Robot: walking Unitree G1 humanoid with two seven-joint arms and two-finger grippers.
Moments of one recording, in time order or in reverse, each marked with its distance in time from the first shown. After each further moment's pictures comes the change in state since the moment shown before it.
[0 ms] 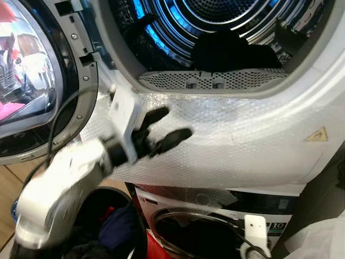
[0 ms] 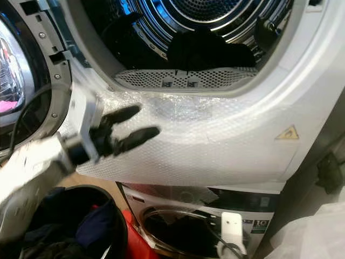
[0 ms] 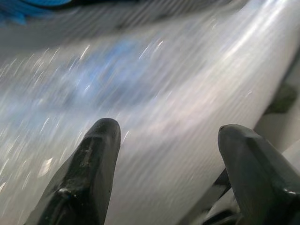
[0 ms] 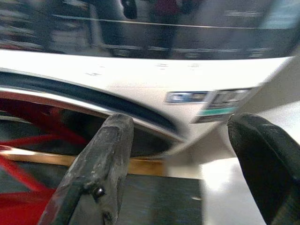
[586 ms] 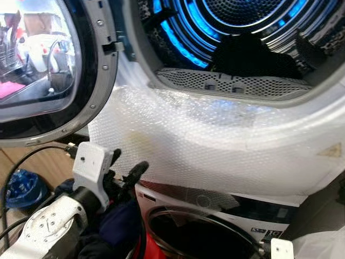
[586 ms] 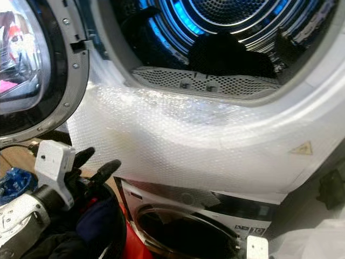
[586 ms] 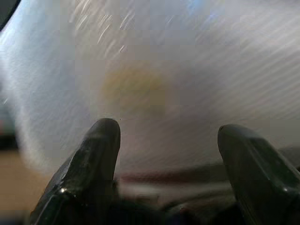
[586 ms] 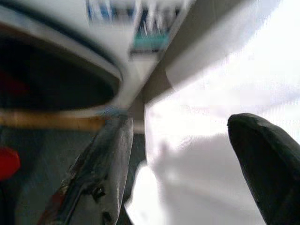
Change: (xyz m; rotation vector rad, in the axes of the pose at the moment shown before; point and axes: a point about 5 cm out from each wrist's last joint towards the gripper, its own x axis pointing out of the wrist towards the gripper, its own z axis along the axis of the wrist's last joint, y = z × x) left arm -0.071 -0.008 -0.055 -0.071 0.194 0.498; right arm -0.024 -0.034 -0.073 -0.027 0.221 -0.121
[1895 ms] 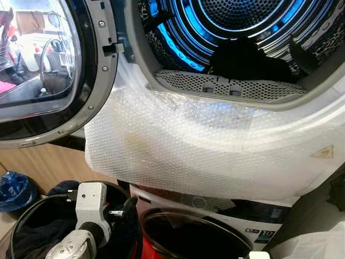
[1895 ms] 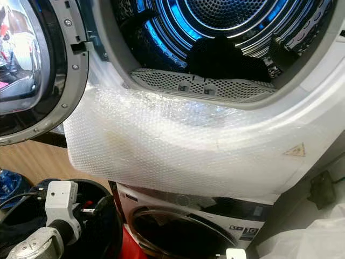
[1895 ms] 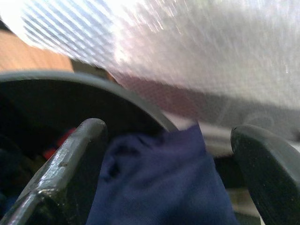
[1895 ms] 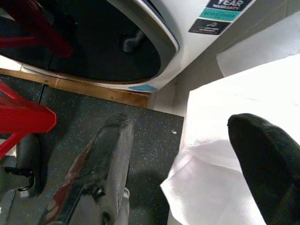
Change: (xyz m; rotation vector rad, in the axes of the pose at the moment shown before) left arm 0.015 -0.006 -0.069 -0.229 0.304 0.103; right arm -0.009 0.039 -0.001 -0.108 0.035 0.219
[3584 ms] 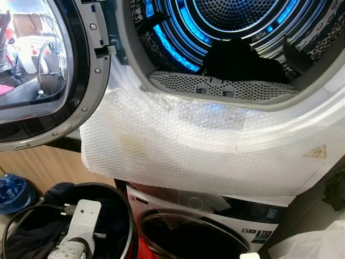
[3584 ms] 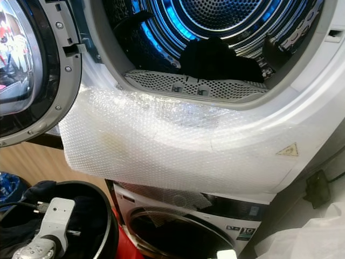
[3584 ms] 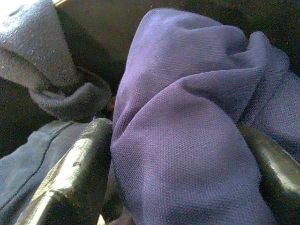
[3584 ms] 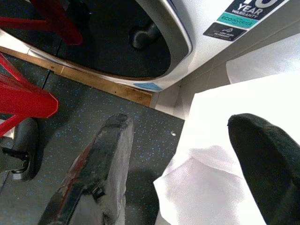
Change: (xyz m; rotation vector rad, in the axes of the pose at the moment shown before) left arm 0.011 0.042 -0.031 0.295 0.255 0.329; right arm -0.001 0.008 -0.002 -0.120 -0.006 0.054
